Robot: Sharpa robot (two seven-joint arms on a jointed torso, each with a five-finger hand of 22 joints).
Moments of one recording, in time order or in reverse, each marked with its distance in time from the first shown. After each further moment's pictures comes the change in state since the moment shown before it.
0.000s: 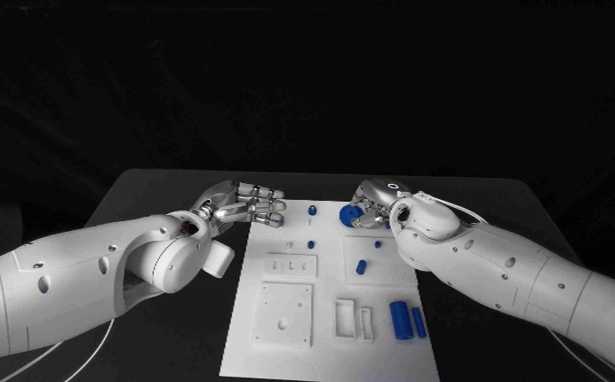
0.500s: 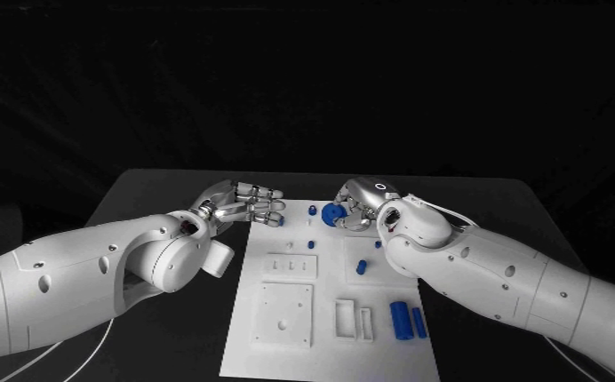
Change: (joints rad) left arm 0.000 0.001 0.000 -0.008 -0.002 0.000 0.000; left_hand 0.000 0.000 0.000 0.000 0.000 -0.004 0.004 0.000 0.000 0.000 0.000 0.000 0.000 0.000 0.000 0.000 0.000 0.000 0.000 0.000 0.004 -0.002; right arm -0.009 -0.007 0.000 0.122 -0.011 -0.047 -0.029; right_hand 0.000 0.000 -0.013 0.023 -0.024 0.000 0.000 0.000 0.000 0.003 0.003 0.000 0.002 0.003 -0.003 0.000 -0.003 -0.006 0.000 0.000 0.004 0.000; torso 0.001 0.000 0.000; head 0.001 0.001
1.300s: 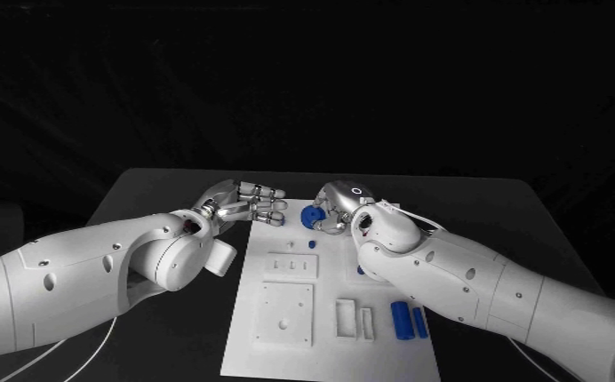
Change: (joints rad) left arm 0.000 0.012 0.000 -0.008 -0.001 0.000 0.000; left_hand 0.000 0.000 0.000 0.000 0.000 0.000 0.000 0.000 0.000 0.000 0.000 0.000 0.000 0.000 0.000 0.000 0.000 0.000 0.000 0.000 0.000 0.000; right arm -0.011 0.137 -0.013 -0.091 -0.020 -0.040 -0.029; right_hand 0.004 -0.004 0.006 0.005 -0.007 -0.001 0.000 -0.001 -0.001 0.000 0.000 0.000 0.000 0.000 0.000 0.000 -0.008 0.000 0.000 0.000 0.000 0.000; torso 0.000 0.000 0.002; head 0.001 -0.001
